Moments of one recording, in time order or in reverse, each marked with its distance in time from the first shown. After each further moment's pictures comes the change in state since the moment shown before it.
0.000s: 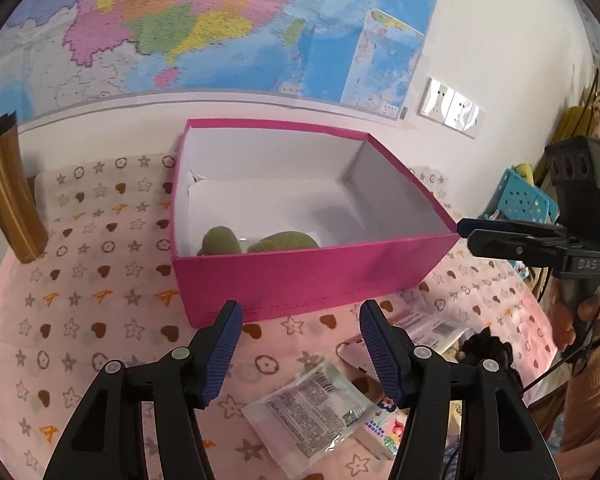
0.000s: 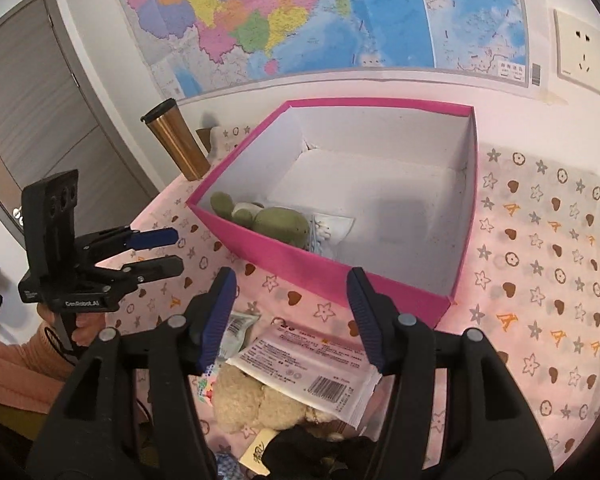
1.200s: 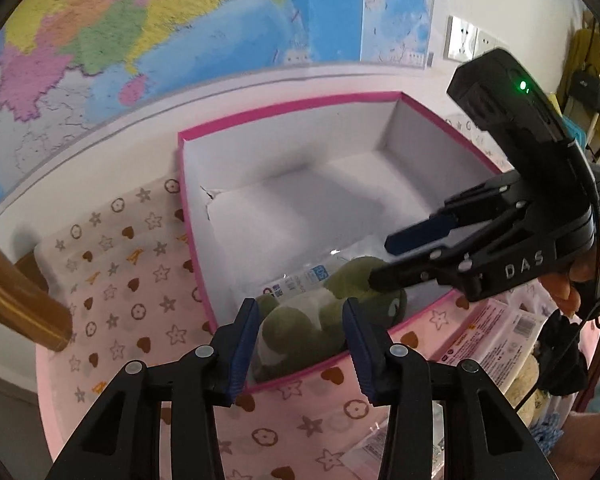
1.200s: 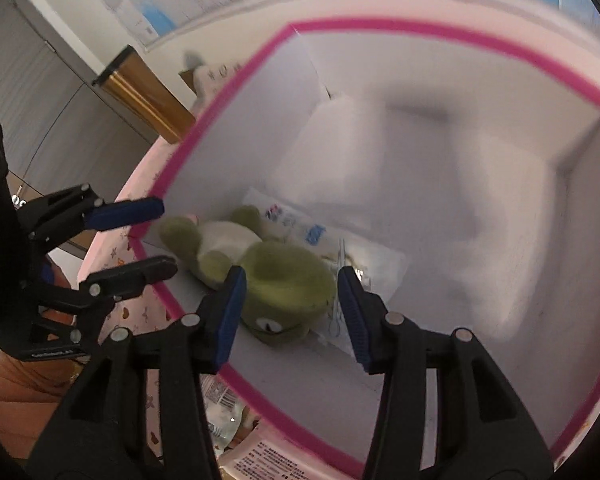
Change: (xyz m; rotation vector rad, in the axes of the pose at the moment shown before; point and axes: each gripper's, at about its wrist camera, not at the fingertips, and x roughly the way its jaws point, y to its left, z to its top) left arm 0.056 0.023 0.062 0.217 0.194 0.119; right arm 0.153 -0.009 0.065 0.043 0.333 0.083
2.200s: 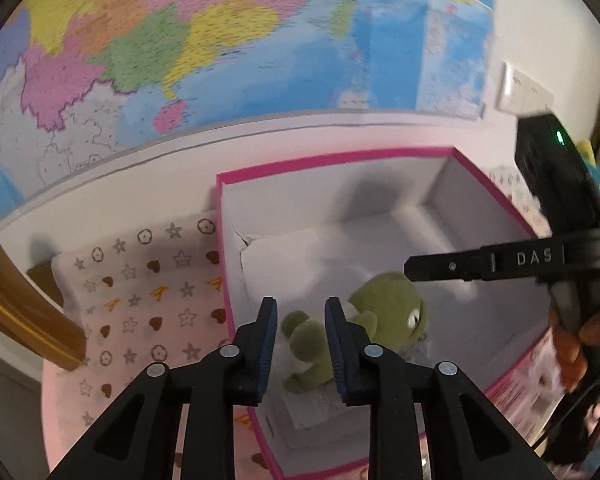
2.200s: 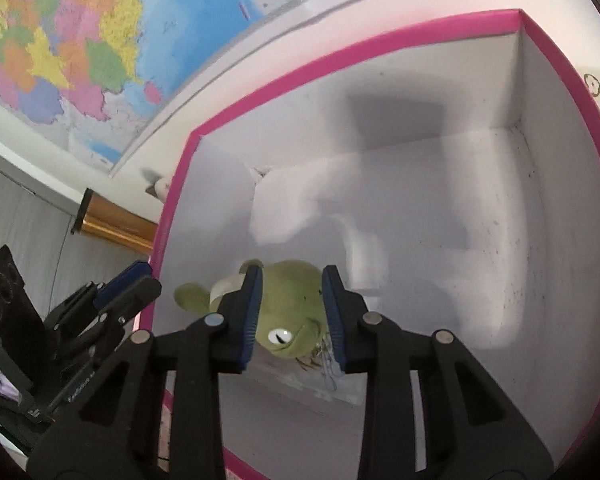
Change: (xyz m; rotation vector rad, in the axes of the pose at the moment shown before) left arm 0.011 0.022 0.034 -0.109 -0.101 0.088; right arm -0.024 -0.060 0.013 0.382 -0.213 0.050
